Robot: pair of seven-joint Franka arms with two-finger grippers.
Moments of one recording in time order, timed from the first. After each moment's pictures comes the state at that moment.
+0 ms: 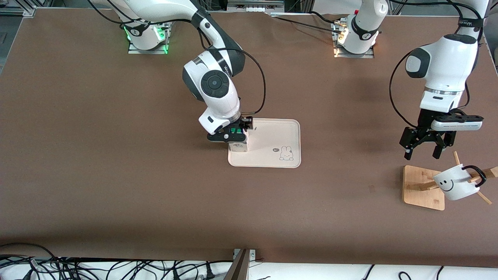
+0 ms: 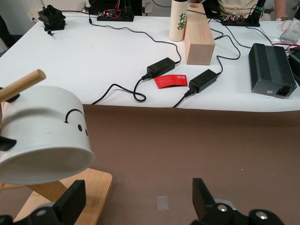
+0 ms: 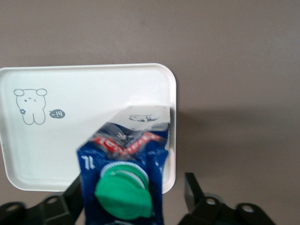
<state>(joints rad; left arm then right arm) -0.03 0.06 0.05 -2.39 -0.06 3.25 0.01 0.69 0.62 0.00 -1.44 0.08 2.09 0.71</state>
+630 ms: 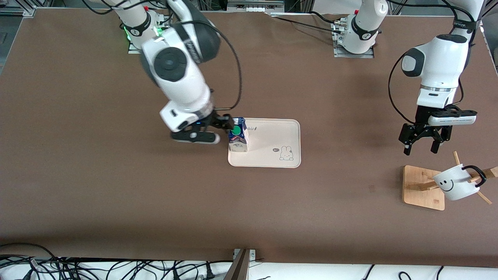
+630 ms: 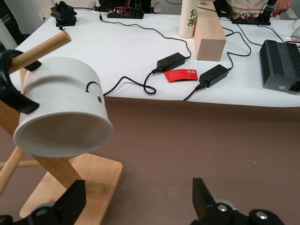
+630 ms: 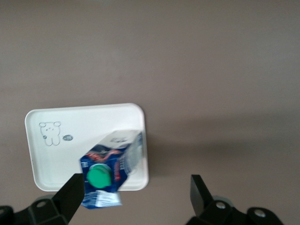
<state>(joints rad) 0.01 0.06 0.05 -2.47 -0.06 3.35 0.01 0.57 0.48 -0.04 -1.28 0.08 1.82 0.61</state>
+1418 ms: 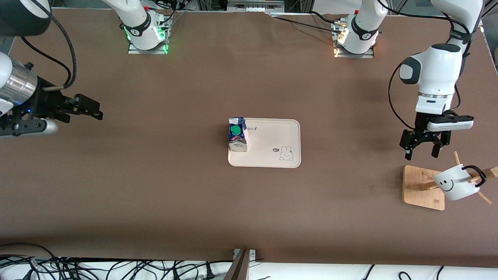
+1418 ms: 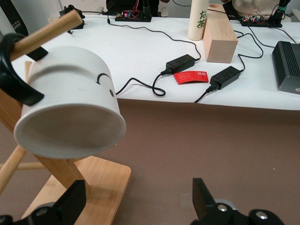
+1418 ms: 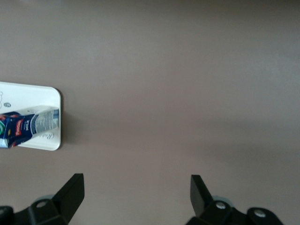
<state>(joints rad) 0.01 0.17 0.07 -2.43 -0.06 3.45 0.02 0.21 0.24 -0.12 -1.30 0.12 1.51 0.03</state>
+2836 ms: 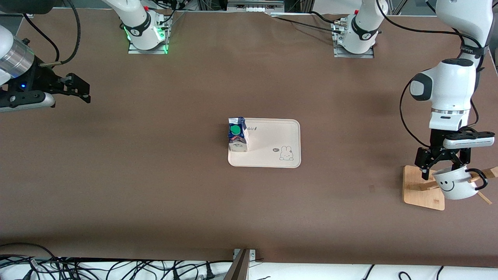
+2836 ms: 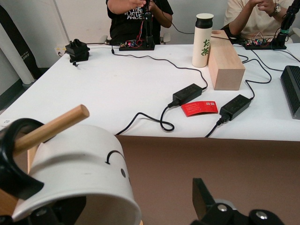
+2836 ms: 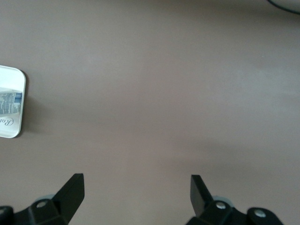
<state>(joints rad) 0.03 0.29 0.09 -2.22 -0.02 3.46 0.03 0.21 0.03 -0.12 -1.59 -0.02 1.66 -0.06</state>
